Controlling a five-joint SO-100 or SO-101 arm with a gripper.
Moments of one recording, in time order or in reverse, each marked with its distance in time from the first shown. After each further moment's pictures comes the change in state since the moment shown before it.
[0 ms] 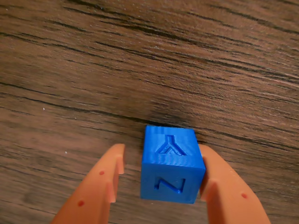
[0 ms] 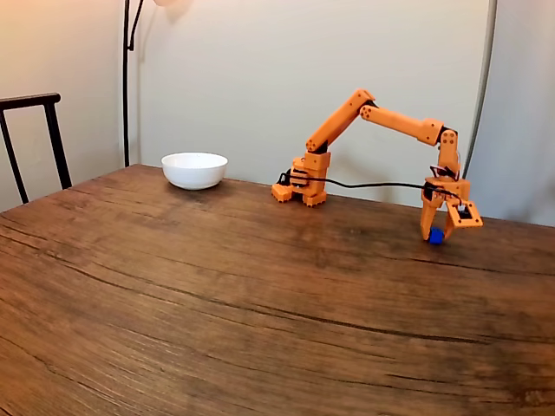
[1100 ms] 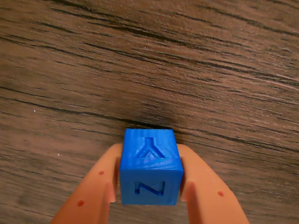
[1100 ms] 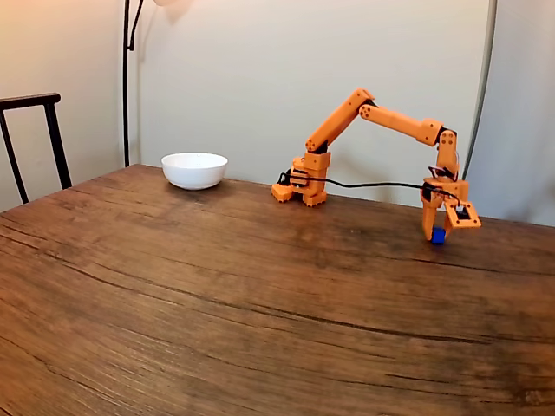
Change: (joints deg) arm 0.2 0.0 2.0 -0.2 0.2
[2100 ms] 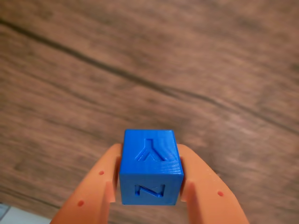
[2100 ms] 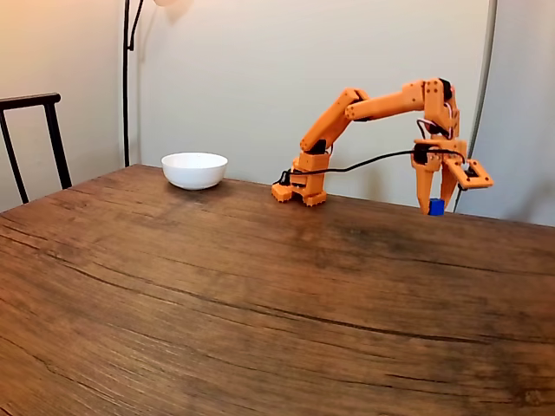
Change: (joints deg) arm 19.1 1.4 -33.0 28.1 28.7
